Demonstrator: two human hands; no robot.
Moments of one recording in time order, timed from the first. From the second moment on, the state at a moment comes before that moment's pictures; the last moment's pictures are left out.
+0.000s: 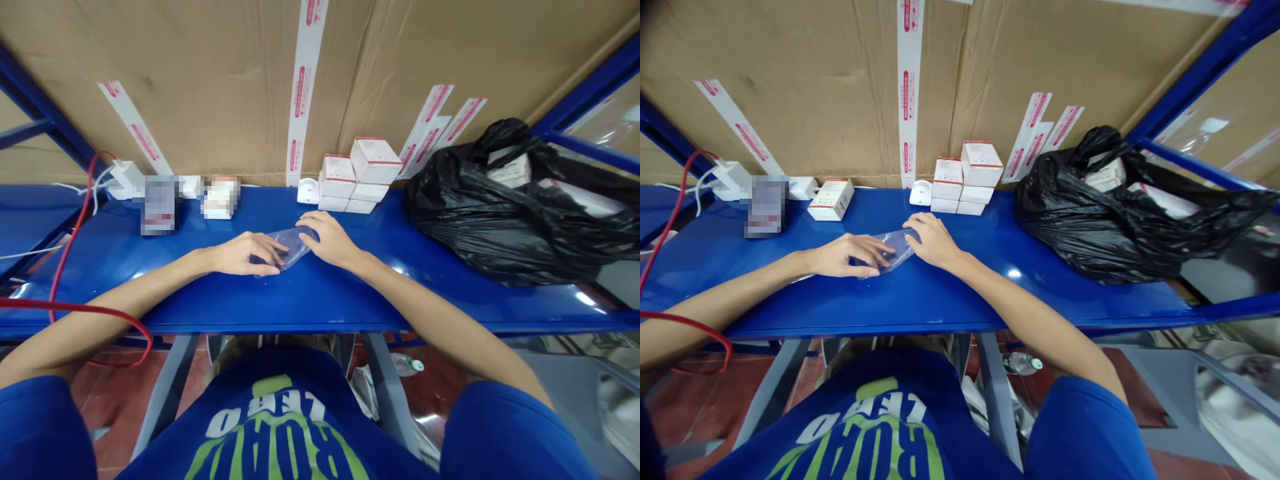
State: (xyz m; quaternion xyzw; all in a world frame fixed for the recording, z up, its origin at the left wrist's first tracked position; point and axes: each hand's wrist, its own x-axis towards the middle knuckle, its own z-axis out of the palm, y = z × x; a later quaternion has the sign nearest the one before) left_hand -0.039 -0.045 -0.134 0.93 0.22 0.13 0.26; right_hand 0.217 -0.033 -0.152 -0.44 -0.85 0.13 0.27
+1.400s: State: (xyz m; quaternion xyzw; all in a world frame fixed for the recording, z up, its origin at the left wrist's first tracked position) left_hand -0.039 -0.039 -0.163 0.91 0.39 0.00 0.12; right_hand 0.243 0.022 -0.046 -0.71 -0.67 -0.11 0.18
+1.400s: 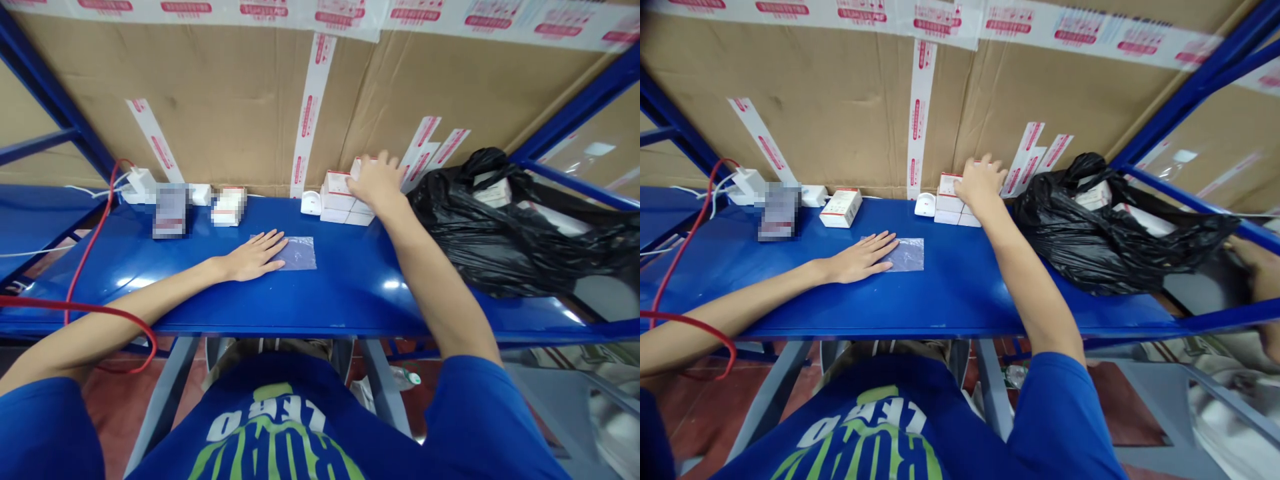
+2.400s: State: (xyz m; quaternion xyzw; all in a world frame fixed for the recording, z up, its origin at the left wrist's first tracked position) left_hand -0.077 -0.015 -0.129 0.93 0.35 -0.02 0.13; right_hand 0.235 -0.041 -0.087 -0.32 -0.94 0.14 0.00
